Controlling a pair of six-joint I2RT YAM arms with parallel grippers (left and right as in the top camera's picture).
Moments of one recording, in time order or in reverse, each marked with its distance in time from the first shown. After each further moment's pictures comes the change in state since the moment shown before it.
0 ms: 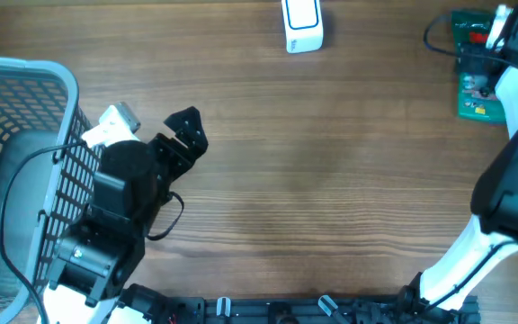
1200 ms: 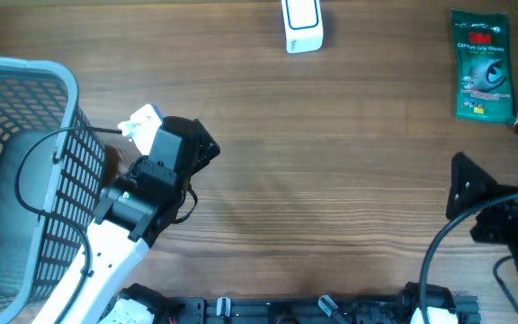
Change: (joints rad) left arm -0.040 0.263 0.002 -0.147 -0.159 0.033; right arm 0.163 -1.328 -0.147 -0.769 -0.278 0.270
